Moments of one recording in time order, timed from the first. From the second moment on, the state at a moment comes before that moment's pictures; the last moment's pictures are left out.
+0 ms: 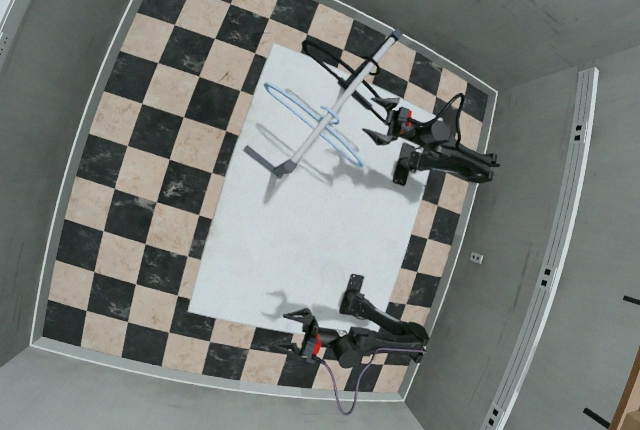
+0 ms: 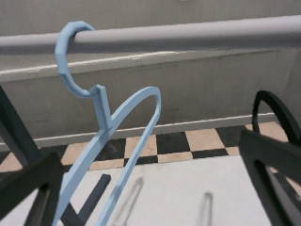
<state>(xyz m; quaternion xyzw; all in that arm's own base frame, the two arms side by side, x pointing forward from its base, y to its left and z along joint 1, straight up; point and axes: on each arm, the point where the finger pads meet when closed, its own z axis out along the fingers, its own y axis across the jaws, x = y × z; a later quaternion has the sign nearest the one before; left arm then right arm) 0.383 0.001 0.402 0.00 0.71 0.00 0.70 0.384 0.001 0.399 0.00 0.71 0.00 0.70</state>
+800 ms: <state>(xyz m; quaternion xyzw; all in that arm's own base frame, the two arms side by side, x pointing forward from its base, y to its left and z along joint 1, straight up) 0.286 -0.167 0.429 0.14 0.61 -0.28 0.73 0.430 0.061 0.398 0.10 0.78 -0.03 0.61</state>
